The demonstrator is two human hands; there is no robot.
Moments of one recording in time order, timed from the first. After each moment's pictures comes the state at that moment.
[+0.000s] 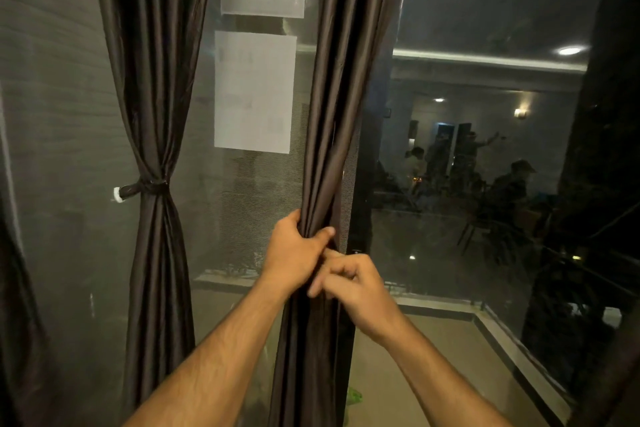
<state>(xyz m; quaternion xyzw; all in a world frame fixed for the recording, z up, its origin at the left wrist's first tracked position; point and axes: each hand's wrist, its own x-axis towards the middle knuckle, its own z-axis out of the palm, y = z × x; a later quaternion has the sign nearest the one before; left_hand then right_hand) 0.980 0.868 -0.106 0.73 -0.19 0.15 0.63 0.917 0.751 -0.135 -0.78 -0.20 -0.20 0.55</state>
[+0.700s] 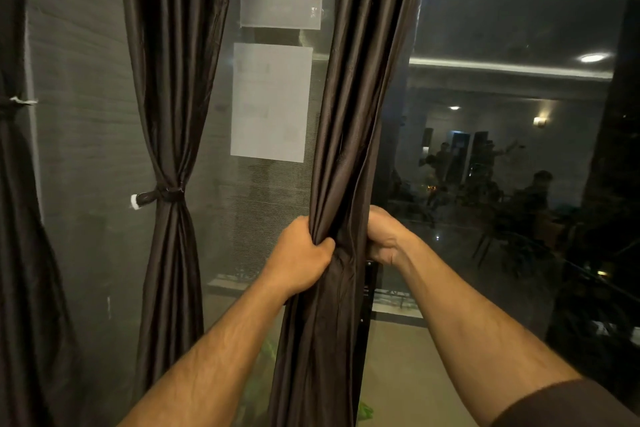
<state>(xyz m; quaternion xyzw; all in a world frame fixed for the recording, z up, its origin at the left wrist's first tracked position) 0.980 0.887 -0.085 0.80 -0.25 0.13 0.53 0.995 0.720 -0.053 -0.69 -0.01 -0.02 0.73</state>
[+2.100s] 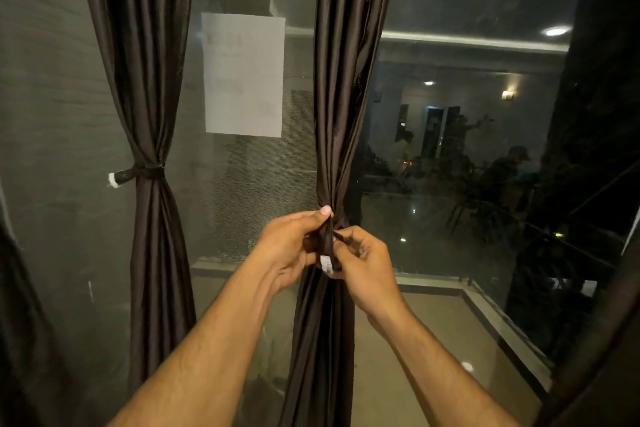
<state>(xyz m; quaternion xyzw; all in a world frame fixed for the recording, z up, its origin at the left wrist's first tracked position) 0.954 0.874 -0.107 0.54 -0.15 -0.15 0.82 0.902 0.755 -0.149 -0.73 -0.03 -0.29 0.62</state>
